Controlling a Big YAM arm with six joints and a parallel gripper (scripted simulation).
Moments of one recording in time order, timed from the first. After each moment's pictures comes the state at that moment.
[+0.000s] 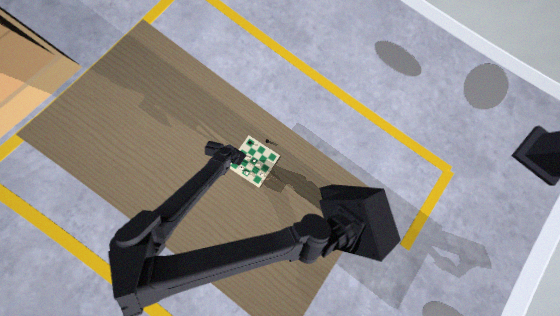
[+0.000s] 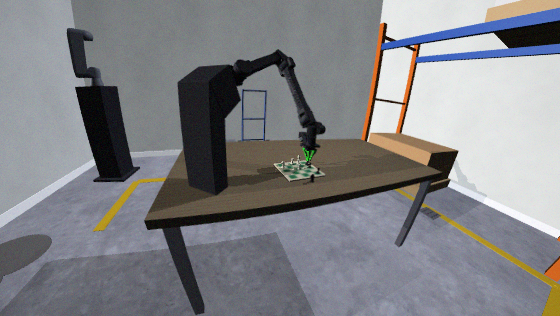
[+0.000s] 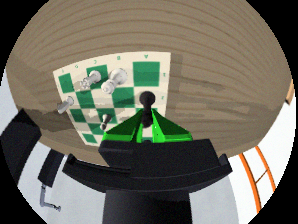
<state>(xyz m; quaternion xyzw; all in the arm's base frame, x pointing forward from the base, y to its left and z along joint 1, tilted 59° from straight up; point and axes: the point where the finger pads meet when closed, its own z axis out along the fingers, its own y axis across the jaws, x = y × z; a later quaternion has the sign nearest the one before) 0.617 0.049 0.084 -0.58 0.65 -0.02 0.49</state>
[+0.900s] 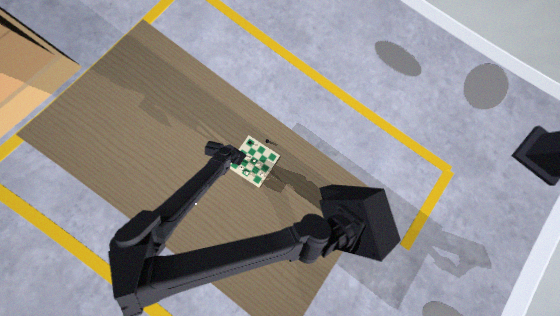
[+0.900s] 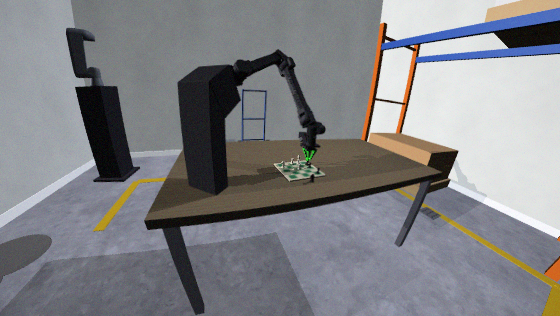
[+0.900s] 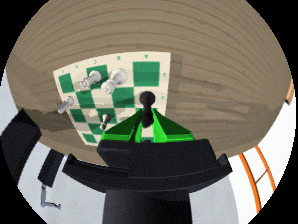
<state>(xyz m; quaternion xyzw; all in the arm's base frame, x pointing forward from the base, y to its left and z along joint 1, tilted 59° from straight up) 0.617 0.049 0.084 -0.58 0.65 -0.02 0.49</state>
